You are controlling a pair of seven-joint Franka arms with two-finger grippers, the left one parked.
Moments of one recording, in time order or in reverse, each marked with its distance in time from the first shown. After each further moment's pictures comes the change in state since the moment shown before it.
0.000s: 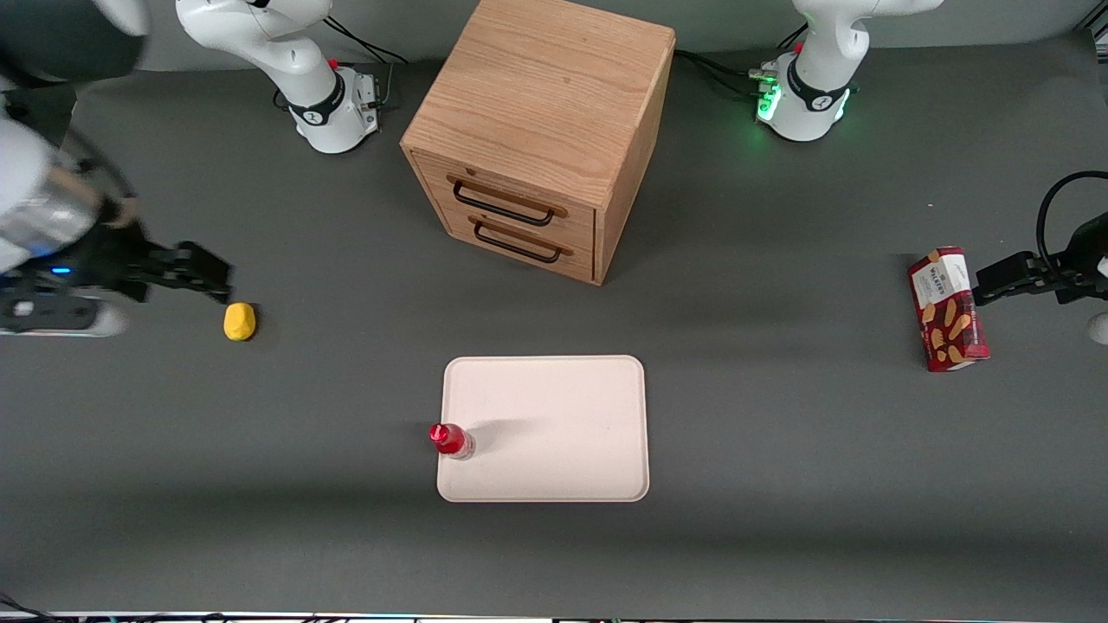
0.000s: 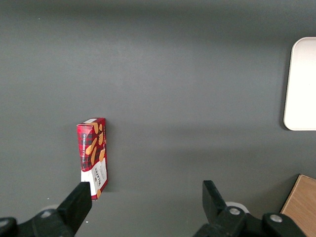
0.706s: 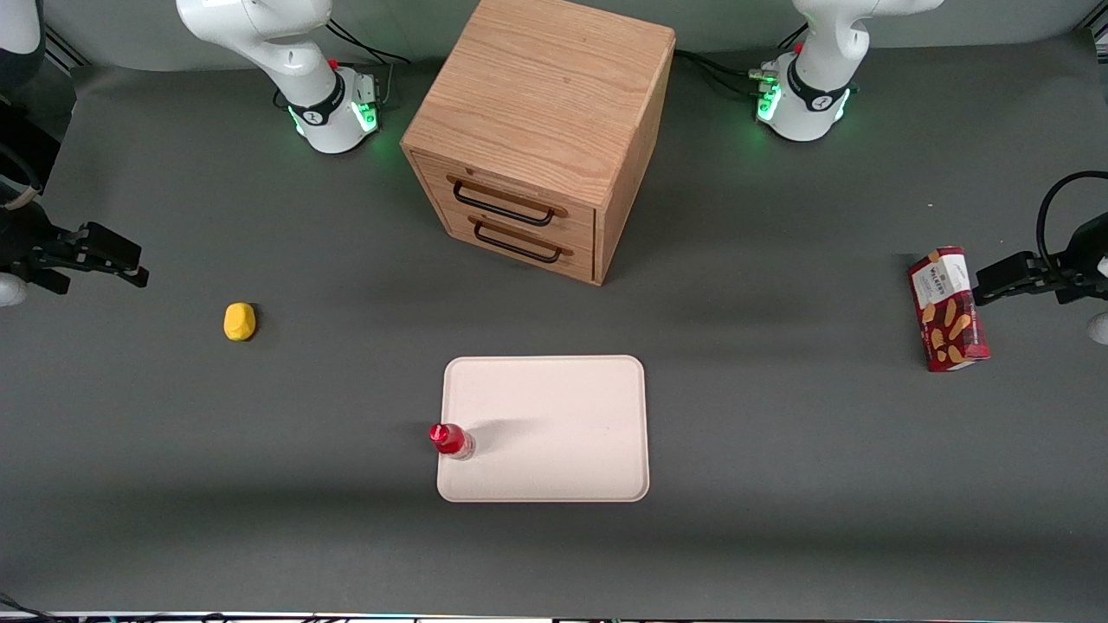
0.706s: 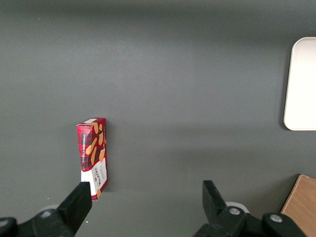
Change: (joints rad) arm -0.129 -0.230 -0.003 -0.405 0.001 0.237 -0.238
